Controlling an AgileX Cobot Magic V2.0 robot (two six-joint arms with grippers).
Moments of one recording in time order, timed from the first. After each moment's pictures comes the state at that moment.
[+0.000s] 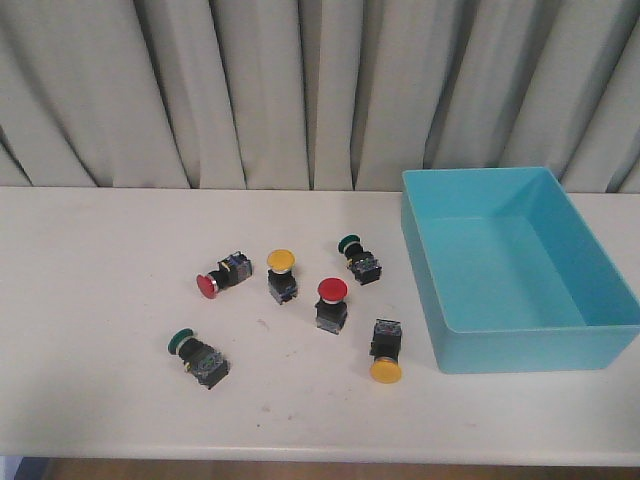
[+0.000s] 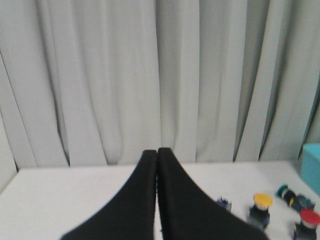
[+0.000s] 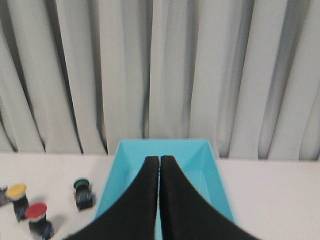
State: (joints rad) left arm -0.03 0.28 -0.58 0.00 0.43 -0.09; right arm 0.03 0.27 -0.54 -0.02 0.44 0.01
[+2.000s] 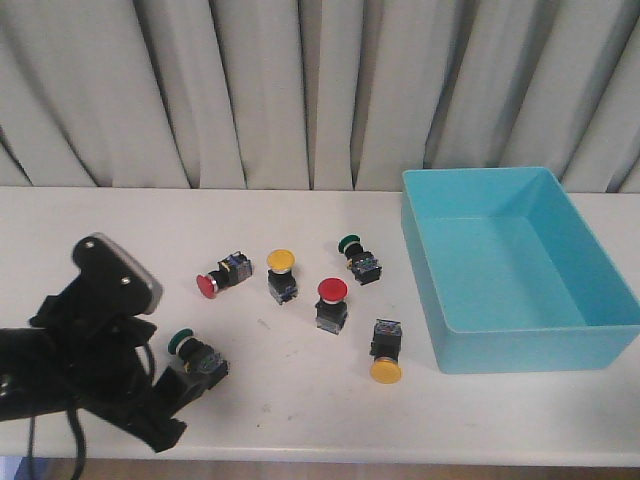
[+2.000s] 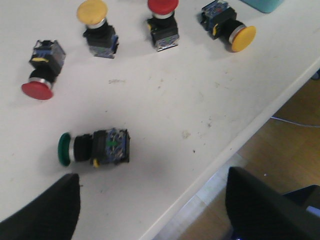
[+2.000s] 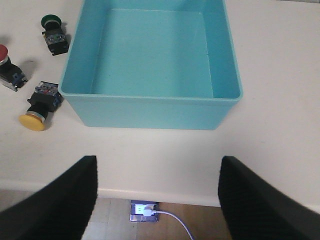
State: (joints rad) left arm -0.48 1.20 -0.66 -0.30 0.38 0.44; right arm 0.03 0.56 -0.57 -0.06 0.76 0.00
